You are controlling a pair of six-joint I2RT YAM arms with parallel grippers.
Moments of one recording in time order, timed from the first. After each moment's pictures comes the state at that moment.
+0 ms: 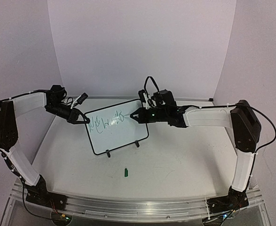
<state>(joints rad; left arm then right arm) -0.13 1.65 1.25 -0.78 0.92 0.47 0.76 1.96 1.40 0.11 -0.26 0.44</state>
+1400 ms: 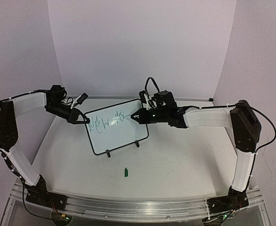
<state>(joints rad) -0.13 1.65 1.25 -0.78 0.92 0.47 0.76 1.95 1.38 0.12 -0.26 0.46</state>
